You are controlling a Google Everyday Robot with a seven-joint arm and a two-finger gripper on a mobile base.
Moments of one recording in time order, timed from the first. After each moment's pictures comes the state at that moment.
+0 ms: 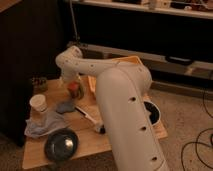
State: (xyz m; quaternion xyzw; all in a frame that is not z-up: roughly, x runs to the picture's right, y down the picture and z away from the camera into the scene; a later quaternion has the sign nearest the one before) arm -0.223 -0.036 0.897 -0.24 0.03 0.55 0.80
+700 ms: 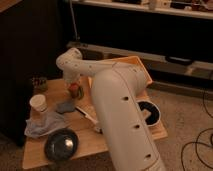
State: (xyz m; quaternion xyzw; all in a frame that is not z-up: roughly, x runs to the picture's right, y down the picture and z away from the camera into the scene) arm -0.209 -0.031 0.912 -0.23 0.06 0.55 0.80
